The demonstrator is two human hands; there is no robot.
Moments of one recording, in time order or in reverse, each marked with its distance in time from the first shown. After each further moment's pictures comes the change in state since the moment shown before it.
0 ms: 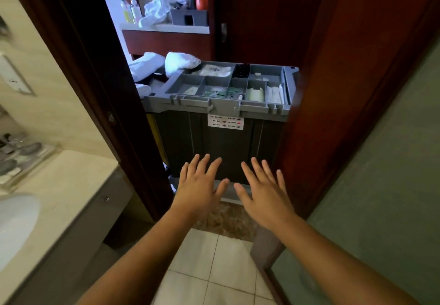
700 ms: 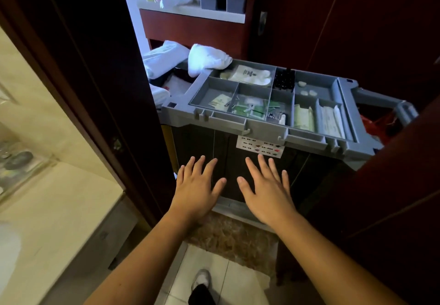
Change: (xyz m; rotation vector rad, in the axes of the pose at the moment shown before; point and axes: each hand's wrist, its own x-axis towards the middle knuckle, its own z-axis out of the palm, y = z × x) left_hand 0.208 -0.169 0.010 -0.092 0.007 -0.181; right_hand 0.276 -0.069 0.031 0.075 -0.064 0.002
